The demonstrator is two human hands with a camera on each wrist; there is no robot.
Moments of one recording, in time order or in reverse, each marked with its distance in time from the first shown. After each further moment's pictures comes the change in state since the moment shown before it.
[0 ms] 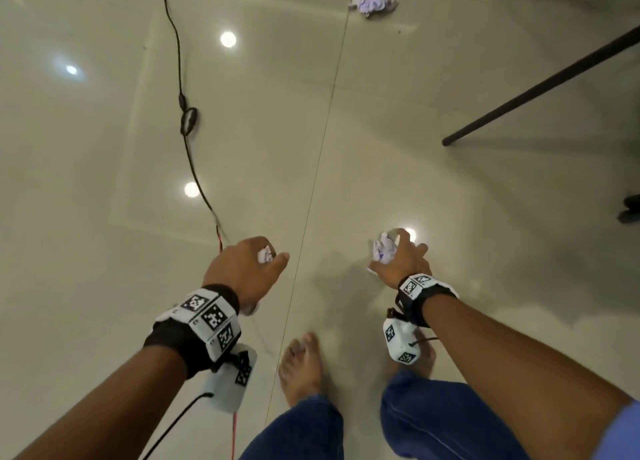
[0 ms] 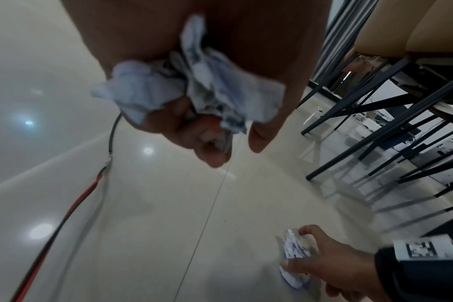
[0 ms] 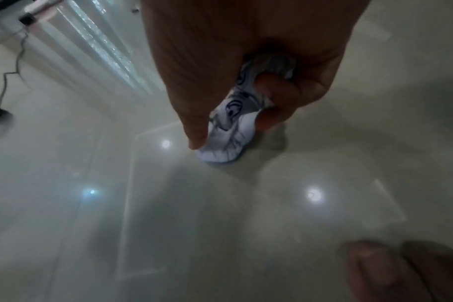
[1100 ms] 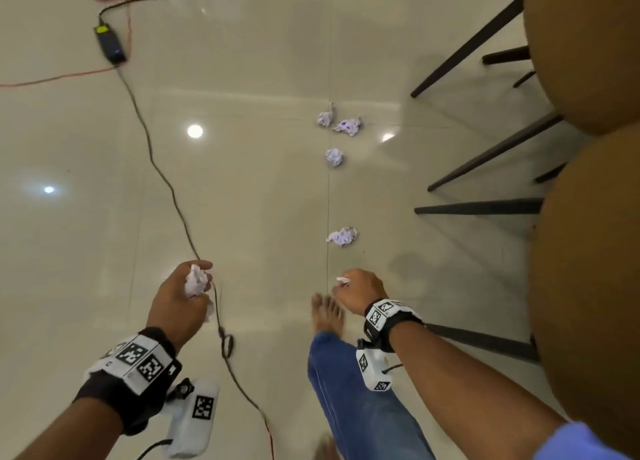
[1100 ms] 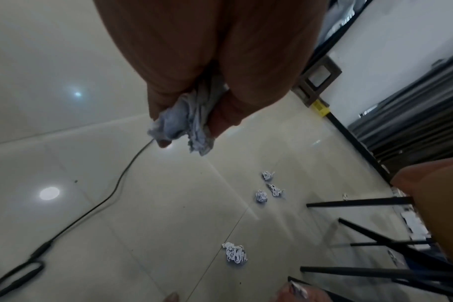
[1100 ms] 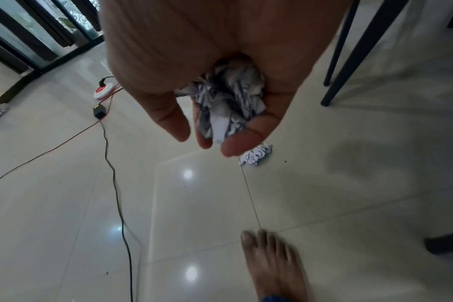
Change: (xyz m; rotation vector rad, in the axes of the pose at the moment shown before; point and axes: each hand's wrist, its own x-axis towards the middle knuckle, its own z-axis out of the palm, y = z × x) left_hand 0.156 0.169 -0.496 -0.586 0.138 0.027; right_hand 0.025 -0.413 -0.350 0.030 -0.095 -0.096
